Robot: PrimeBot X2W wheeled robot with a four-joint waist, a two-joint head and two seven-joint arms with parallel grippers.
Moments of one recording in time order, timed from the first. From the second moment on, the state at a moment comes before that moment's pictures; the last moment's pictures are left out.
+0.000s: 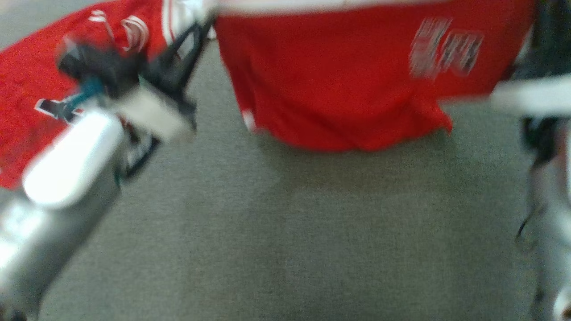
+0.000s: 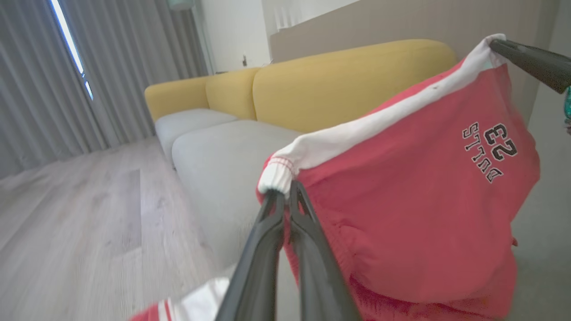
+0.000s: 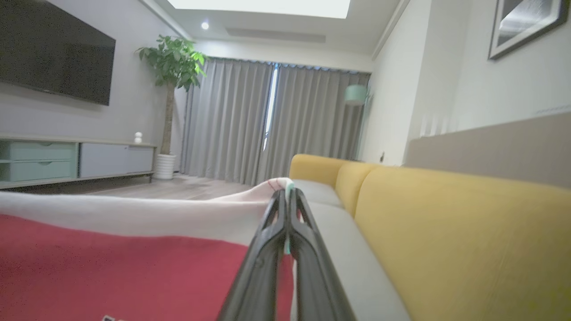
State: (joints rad) left arm -0.86 0.48 -0.84 0.29 -0.65 -0.08 -0.16; right arm -0.58 -0.16 -0.02 0.20 -0.01 0.12 -0.26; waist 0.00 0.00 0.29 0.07
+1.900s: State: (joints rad) left arm -0.20 0.40 -0.98 0.17 -0.80 -0.12 -0.11; right arm 0.28 -0.22 -0.17 -0.22 0.33 0.12 0.02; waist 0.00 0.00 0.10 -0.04
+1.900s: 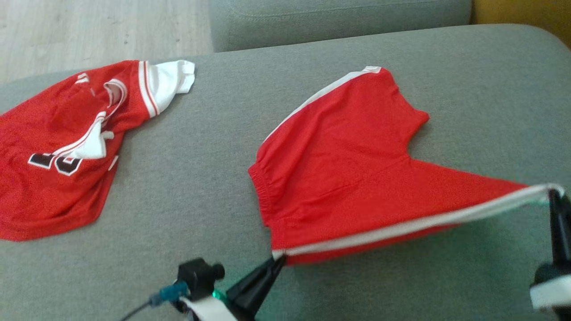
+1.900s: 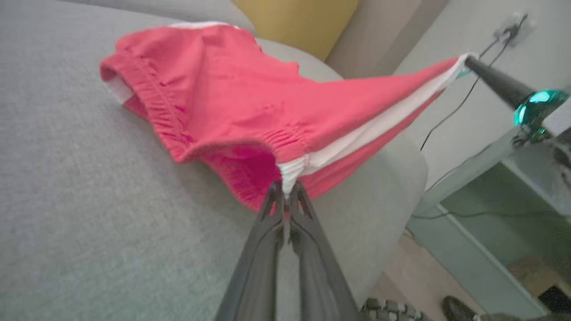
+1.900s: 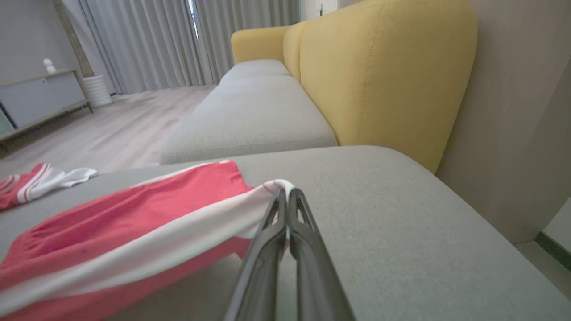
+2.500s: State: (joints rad) left arm -0.47 0.29 -0.92 0.21 -1.17 -0.12 -0.07; right arm -0.31 -0.31 -0.07 0.24 0.29 0.12 0.05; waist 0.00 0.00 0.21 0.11
